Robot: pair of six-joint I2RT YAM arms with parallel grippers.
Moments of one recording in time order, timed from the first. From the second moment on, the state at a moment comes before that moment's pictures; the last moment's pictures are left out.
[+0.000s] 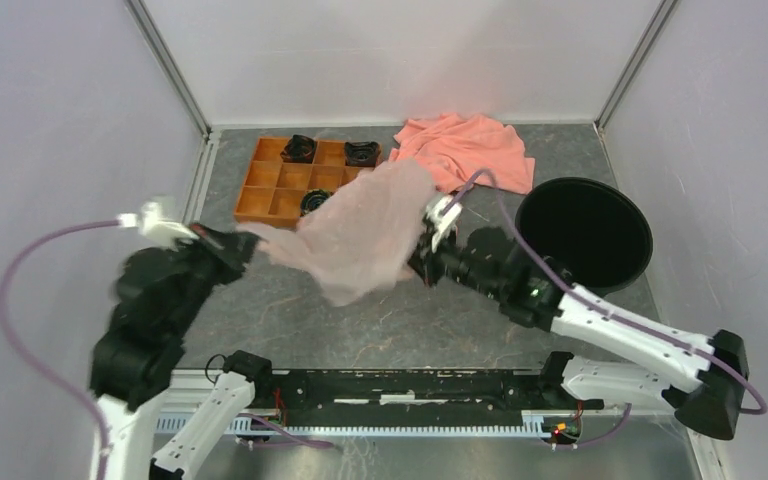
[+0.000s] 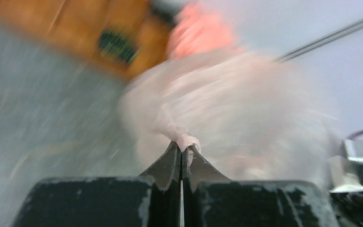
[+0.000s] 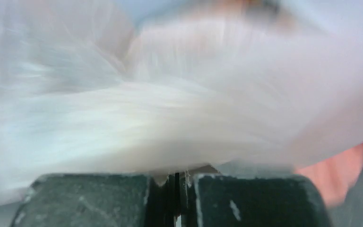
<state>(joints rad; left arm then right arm) -0.31 0.55 1.12 -0.94 -0.12 -0.75 1.00 1.03 0.72 -0.01 0.04 0.16</state>
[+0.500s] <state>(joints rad) -0.31 0.46 0.92 -0.45 -0.02 -0.81 1.00 1.05 0.80 0.35 0.11 -0.03</state>
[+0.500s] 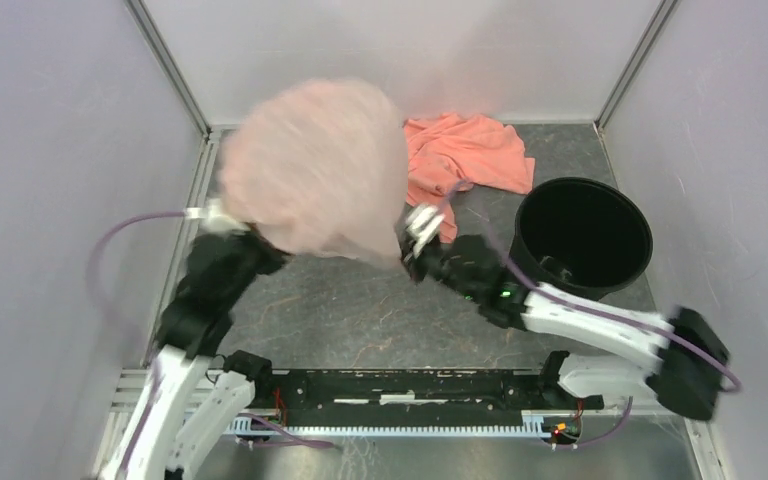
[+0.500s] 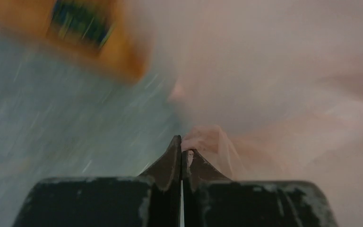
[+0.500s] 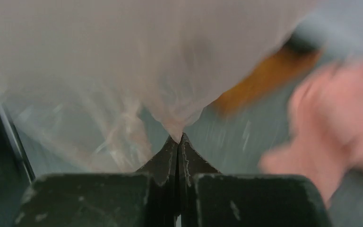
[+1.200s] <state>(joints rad) -0.31 0.24 0.91 -0.65 -0.07 -0.79 1.01 1.03 0.77 0.17 -0.01 0.11</state>
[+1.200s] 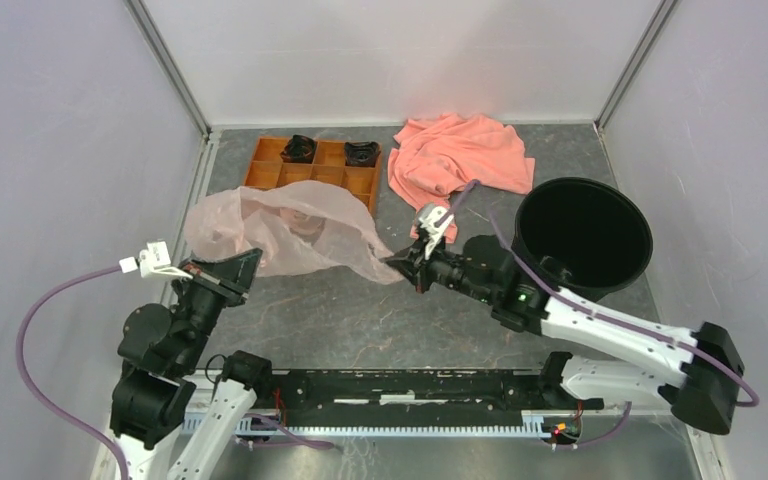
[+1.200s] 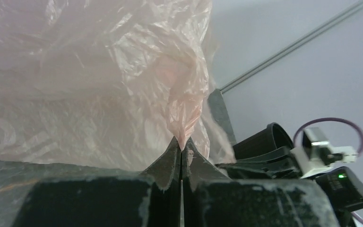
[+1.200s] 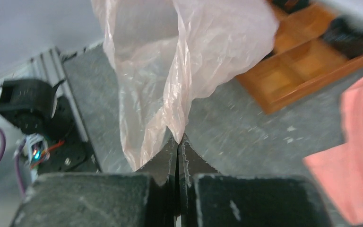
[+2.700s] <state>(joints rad) -0.31 0.32 0.71 -0.50 -0.43 -0.54 1.06 0.91 1.22 -1.01 0.83 0.25</state>
